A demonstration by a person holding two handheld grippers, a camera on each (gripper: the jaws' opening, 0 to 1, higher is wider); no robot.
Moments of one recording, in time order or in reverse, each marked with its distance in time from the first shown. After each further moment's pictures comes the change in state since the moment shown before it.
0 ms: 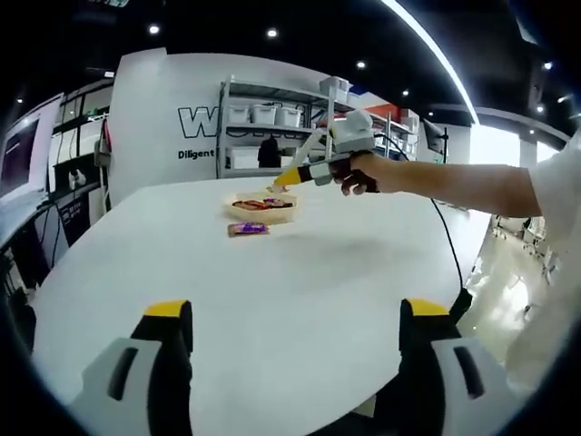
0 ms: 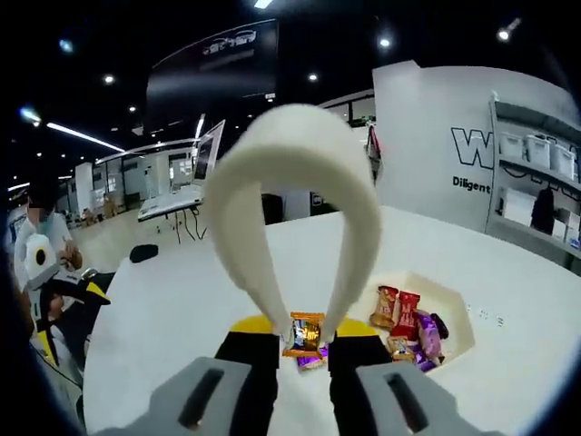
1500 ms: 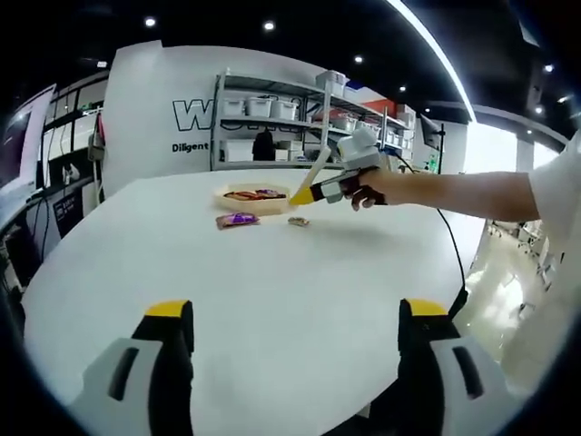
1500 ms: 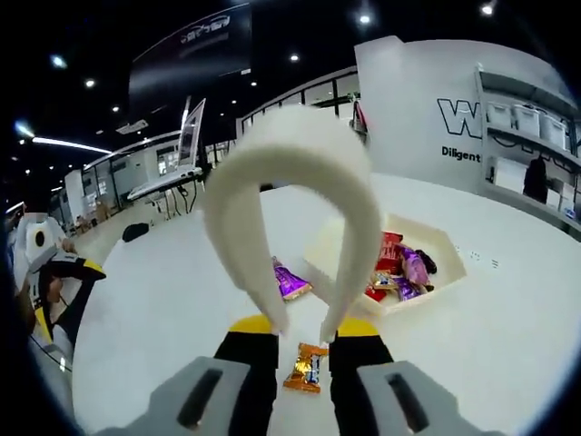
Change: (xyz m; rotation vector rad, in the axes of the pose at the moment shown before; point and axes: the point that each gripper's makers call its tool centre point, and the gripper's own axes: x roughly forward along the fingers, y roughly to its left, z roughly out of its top) left arm 0.014 -0.007 -0.010 -0.005 0.028 -0.030; right arm -0.023 -0.012 -0.075 0.074 0.100 -0.026
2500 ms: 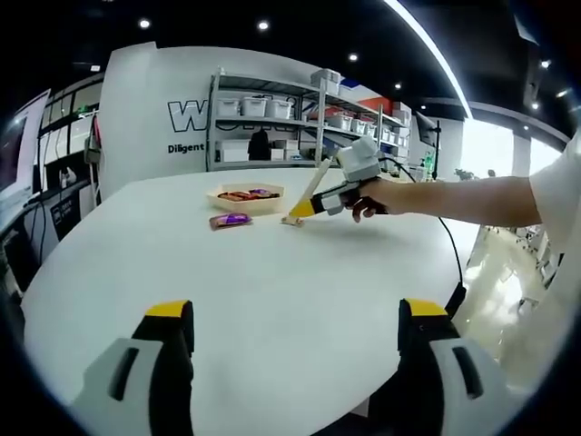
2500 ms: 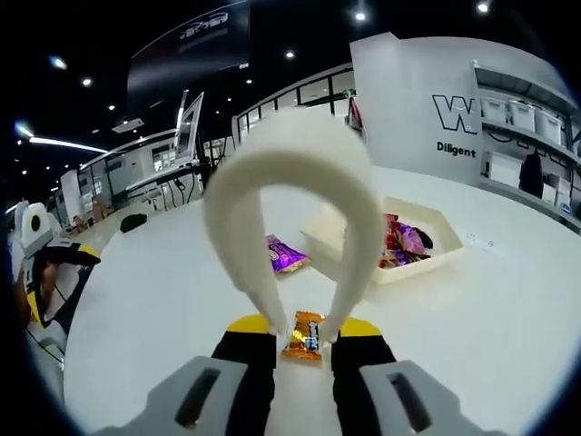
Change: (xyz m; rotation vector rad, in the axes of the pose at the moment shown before) left arm 0.001 -0.008 -0.001 0.016 0.008 -0.011; right arm -0.002 -0.001 -0.026 -0.004 0.015 -0.020
